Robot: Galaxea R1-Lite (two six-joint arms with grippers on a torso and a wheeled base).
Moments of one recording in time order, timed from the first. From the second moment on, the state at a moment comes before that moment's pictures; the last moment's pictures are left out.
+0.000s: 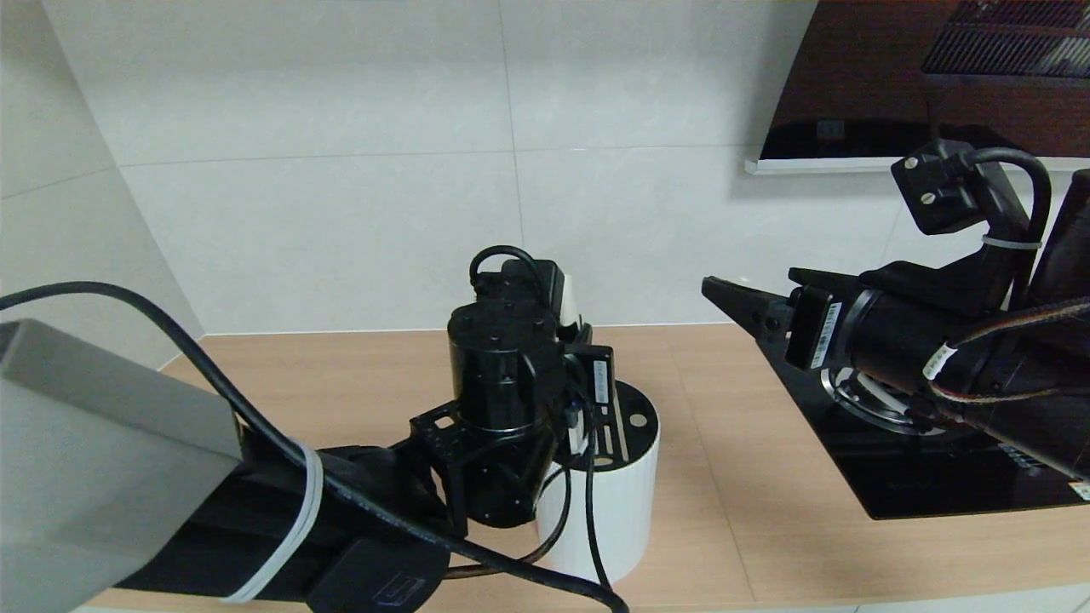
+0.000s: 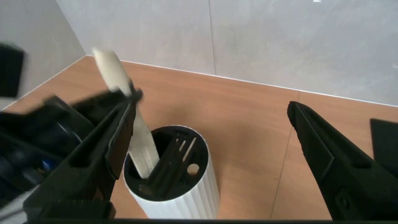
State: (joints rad) left arm -0.83 1.97 -0.92 -0.95 0.59 -0.16; right arm 0.71 1.46 -0.82 -0.63 -0.24 0.13
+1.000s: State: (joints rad) left arm -0.83 1.92 -0.90 -0.97 0.58 -0.16; right arm 0.71 1.46 -0.81 -0.63 -0.24 0.13
